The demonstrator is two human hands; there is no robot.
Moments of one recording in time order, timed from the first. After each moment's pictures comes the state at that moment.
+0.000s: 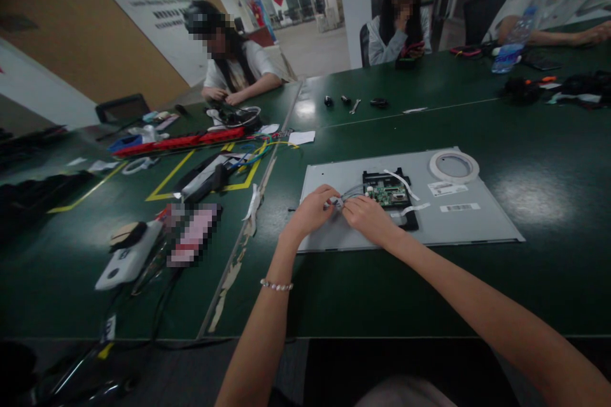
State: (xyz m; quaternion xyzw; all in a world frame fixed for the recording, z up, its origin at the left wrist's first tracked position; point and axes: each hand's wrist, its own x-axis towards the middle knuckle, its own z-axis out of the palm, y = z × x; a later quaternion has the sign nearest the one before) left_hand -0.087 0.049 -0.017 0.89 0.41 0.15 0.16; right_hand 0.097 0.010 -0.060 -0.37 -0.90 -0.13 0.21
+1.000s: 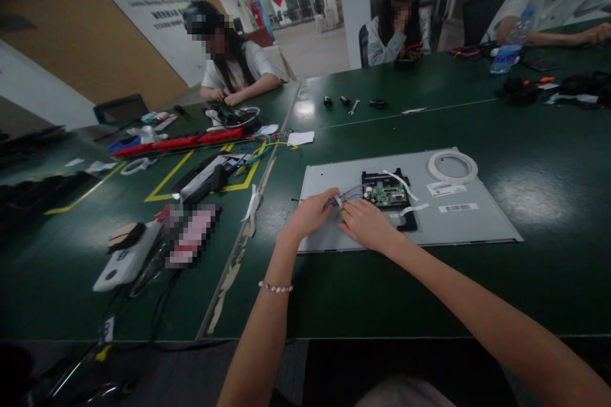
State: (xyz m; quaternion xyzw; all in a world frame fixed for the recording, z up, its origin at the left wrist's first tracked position) left_hand -0.092 0.047 -0.026 0.87 0.46 0.10 0.14; right_hand 0.093 -0.002 -0.054 -0.40 -0.89 -0.06 0.20
